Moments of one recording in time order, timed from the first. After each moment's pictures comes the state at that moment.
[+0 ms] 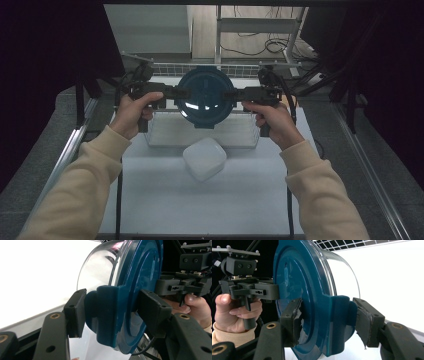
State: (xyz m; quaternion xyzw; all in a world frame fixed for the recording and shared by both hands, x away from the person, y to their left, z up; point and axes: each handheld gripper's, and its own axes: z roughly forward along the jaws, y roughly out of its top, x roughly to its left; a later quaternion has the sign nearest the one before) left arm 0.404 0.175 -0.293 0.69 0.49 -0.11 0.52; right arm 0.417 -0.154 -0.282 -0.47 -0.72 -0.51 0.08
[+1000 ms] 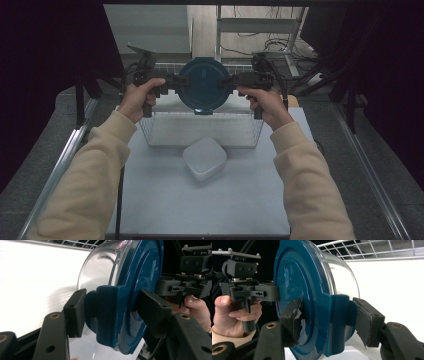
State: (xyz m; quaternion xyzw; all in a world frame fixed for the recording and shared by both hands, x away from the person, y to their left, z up) left arm 0.461 0.186 -0.312 0.67 0.52 -0.13 0.52; right arm 0.476 -0.143 -0.292 -0.48 -0.72 -0.49 0.09
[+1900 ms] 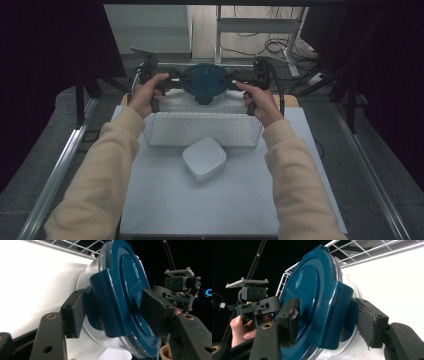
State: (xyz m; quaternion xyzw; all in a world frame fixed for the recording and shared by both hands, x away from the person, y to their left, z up) left arm 0.496 0.187 -0.338 0.61 0.56 -0.18 0.53; right arm 0.511 -0.148 -0.323 -0.56 -0.63 -0.51 0.16
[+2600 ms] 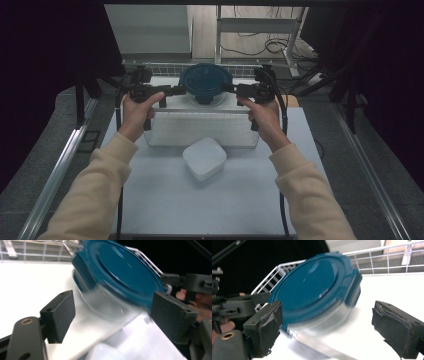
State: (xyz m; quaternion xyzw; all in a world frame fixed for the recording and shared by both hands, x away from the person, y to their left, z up) left arm 0.404 0.185 -0.327 0.69 0.47 0.03 0.55; right arm 0.428 -0.147 -0.300 -0.48 -0.70 -0.52 -0.07
